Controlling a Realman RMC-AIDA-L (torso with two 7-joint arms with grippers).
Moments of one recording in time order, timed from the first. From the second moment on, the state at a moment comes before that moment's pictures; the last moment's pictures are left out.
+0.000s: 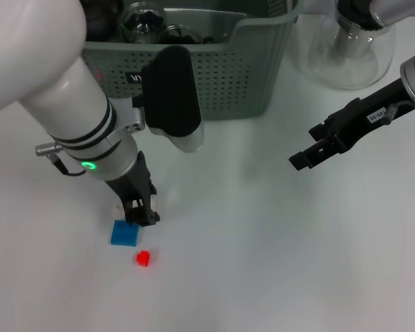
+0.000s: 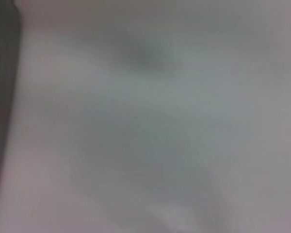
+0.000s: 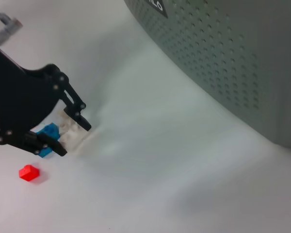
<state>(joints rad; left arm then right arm) -0.60 -2.18 1.64 1.29 2.75 1.53 -2.18 0.85 2.01 -1.01 -0.75 -2.44 -1.53 2.10</state>
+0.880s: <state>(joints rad) -0.97 -2.06 1.01 1.41 2.67 1.52 -2.55 0.87 2.02 -1.02 -0.76 -2.44 -1.54 2.11</state>
